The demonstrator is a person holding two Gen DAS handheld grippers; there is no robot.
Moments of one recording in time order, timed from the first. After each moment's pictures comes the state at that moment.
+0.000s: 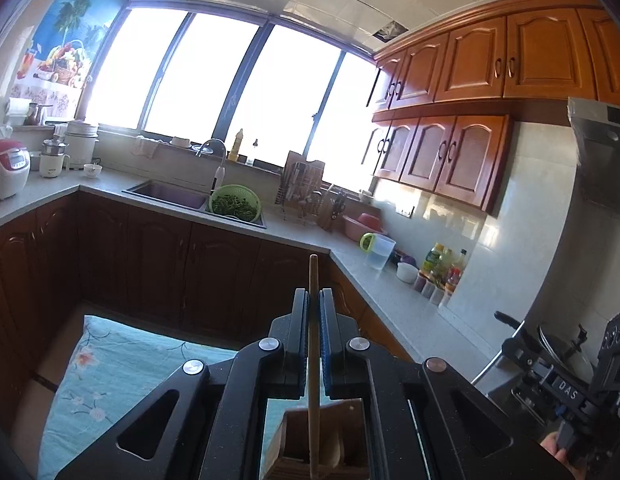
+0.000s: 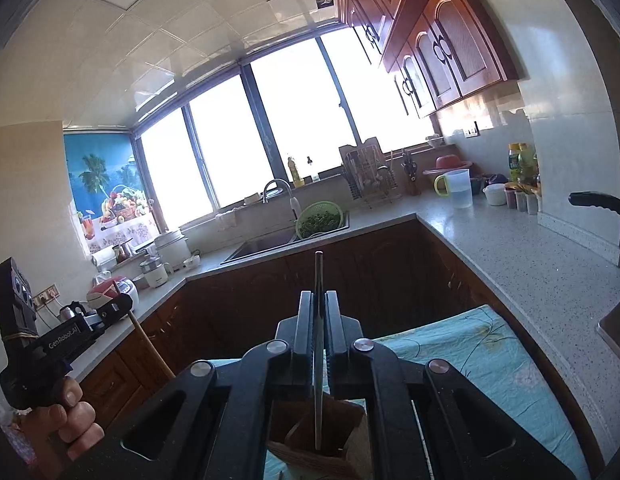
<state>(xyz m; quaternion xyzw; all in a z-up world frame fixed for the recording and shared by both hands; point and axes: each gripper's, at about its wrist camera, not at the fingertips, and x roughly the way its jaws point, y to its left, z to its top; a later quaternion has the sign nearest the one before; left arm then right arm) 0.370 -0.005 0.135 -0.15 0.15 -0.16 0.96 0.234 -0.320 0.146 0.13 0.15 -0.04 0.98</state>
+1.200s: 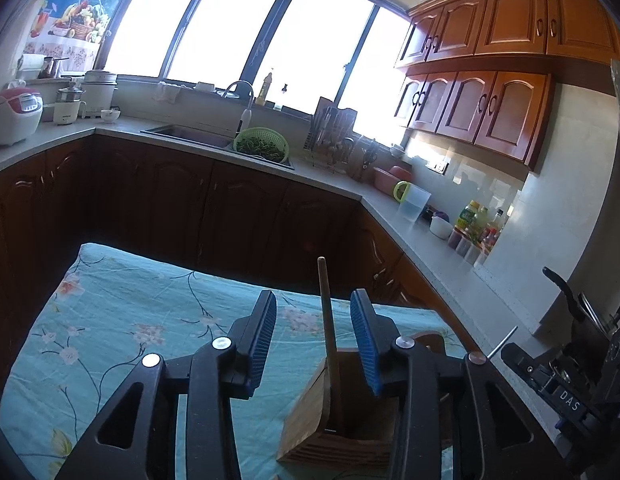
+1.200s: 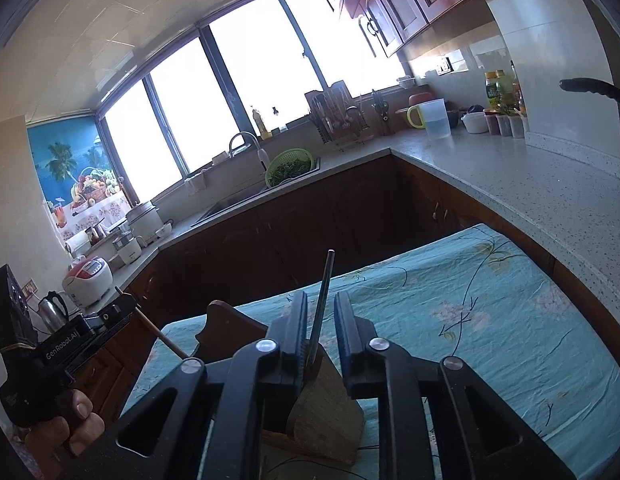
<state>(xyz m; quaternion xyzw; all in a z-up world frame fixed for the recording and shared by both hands) 0.429 -0.037 0.042 -0.16 0.23 -0.12 0.95 0.267 -0.342 0.031 0.18 0.22 -0.07 0.96</state>
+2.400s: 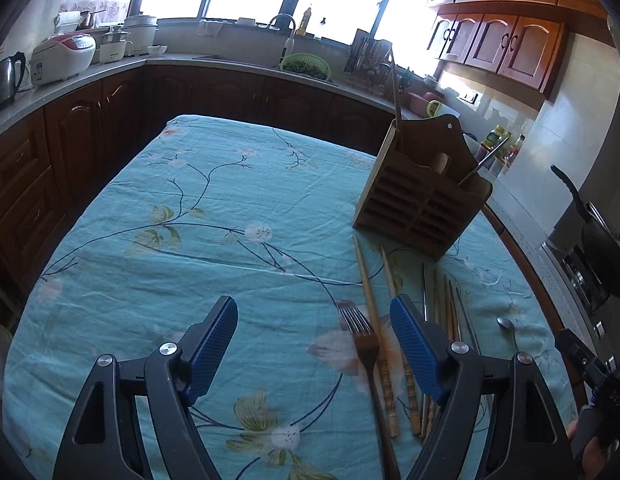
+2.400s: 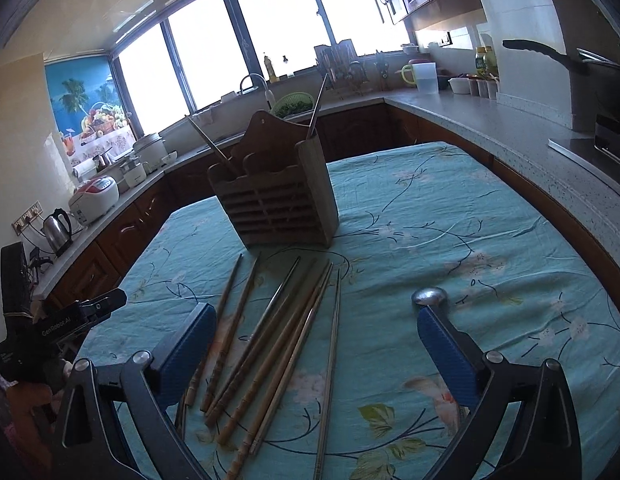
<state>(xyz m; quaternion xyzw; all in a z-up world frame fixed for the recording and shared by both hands) 0.198 -0.003 0.015 -0.14 0.36 -0.08 0.92 0.080 -0.278 -0.036 0.12 0.31 -0.07 0.94</state>
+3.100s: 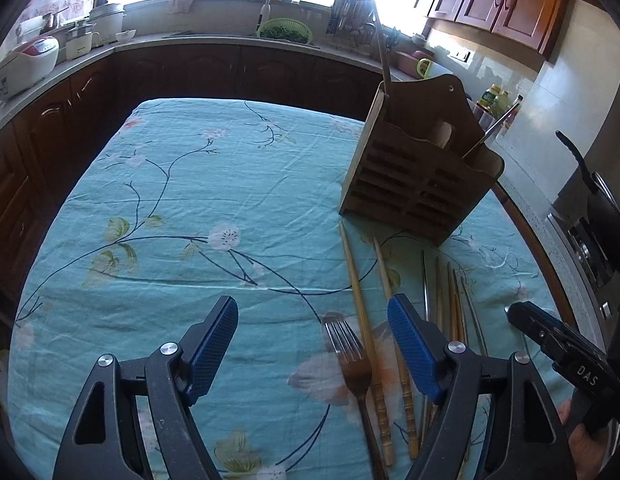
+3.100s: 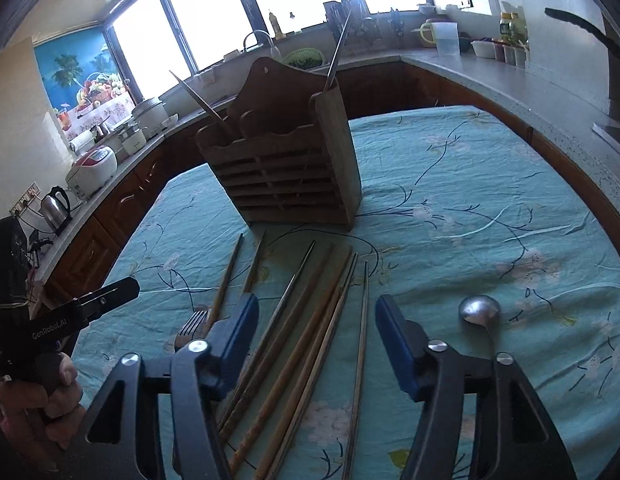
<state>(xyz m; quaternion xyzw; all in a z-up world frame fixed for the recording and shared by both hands) 0.274 -0.029 0.020 -0.10 0.43 -0.11 0.89 0.152 -0.277 -0.060 0.13 0.39 -0.03 0.91</state>
